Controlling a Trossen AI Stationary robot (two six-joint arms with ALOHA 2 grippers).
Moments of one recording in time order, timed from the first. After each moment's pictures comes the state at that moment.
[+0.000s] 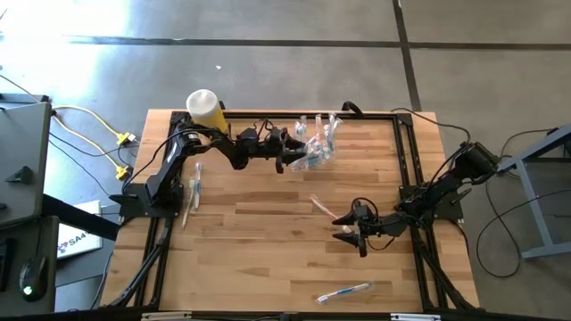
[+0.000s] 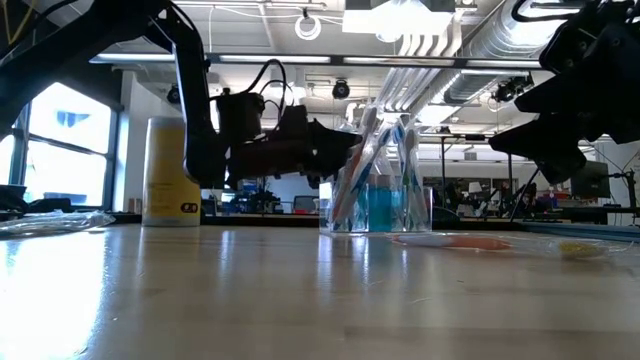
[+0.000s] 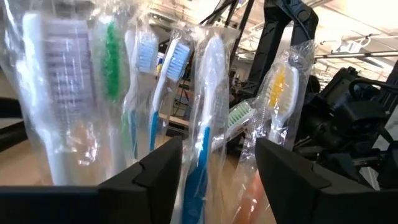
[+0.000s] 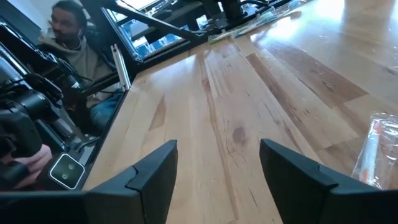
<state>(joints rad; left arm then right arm) 0.45 2.21 0.93 1.56 0.50 -0.43 0.63 1.48 0.19 1.04 0.55 0.59</state>
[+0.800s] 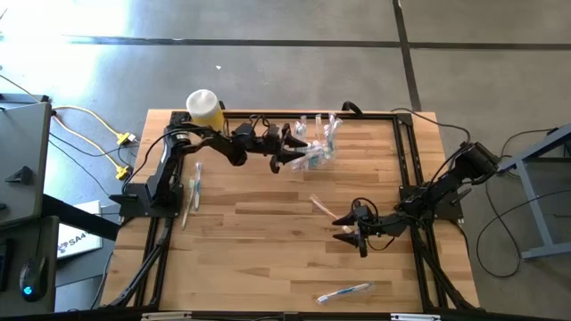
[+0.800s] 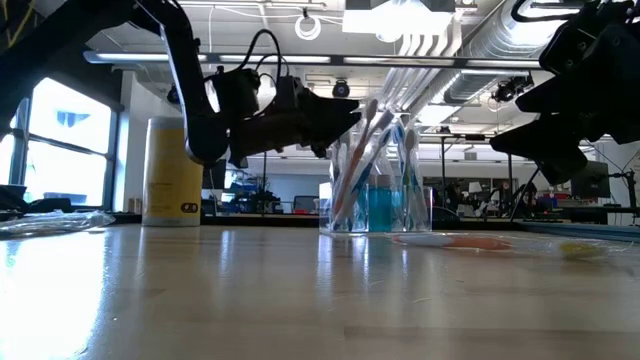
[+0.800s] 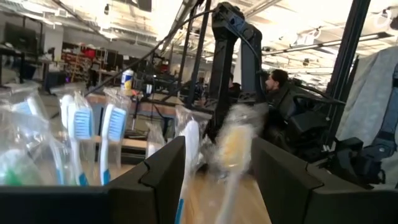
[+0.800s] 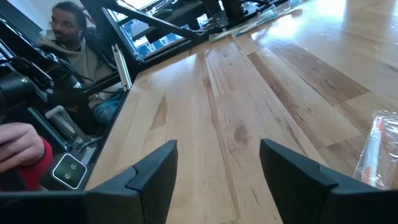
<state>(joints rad) 0.45 2.10 0.93 1.55 0.64 -0.38 0.63 1.48 0.19 1.04 0.54 0.60</state>
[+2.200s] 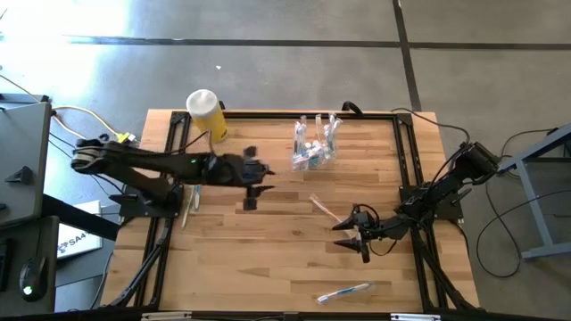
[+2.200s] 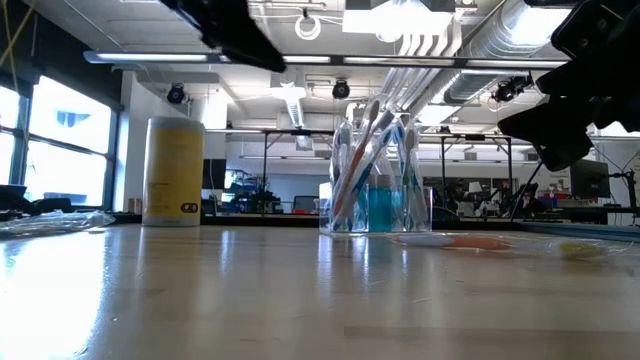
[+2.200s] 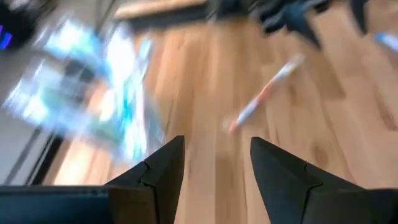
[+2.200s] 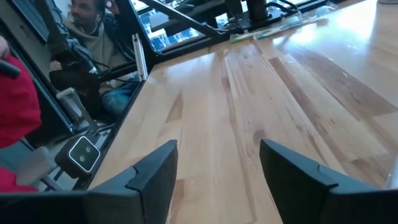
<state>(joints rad) -0.05 1.24 0.94 -0.17 -0.21 0.12 0.66 1.48 0.21 1.04 0.52 0.50</state>
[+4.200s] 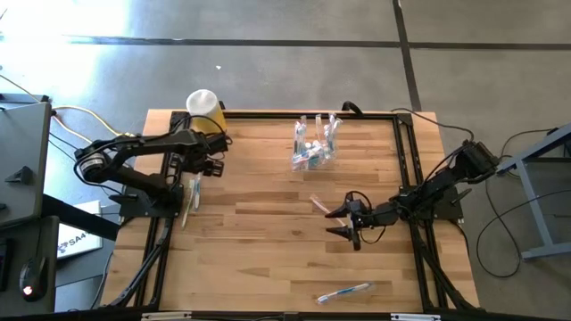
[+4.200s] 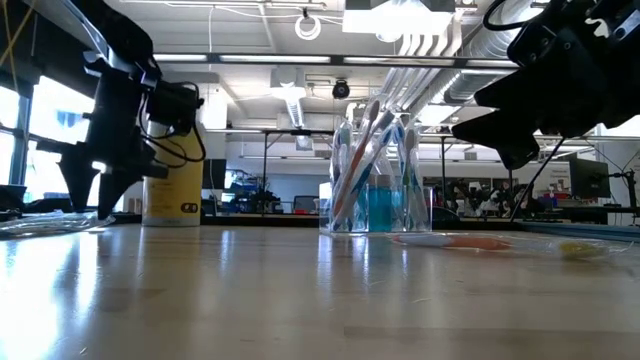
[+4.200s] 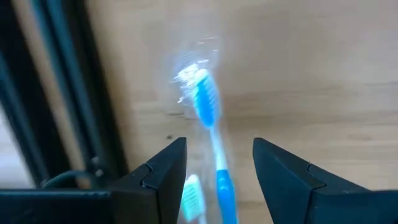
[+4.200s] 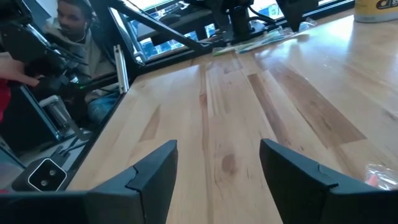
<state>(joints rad) 0.59 1.30 0.67 -0.97 -0.18 -0.87 0.46 1.48 0.21 1.07 0.37 0.42</state>
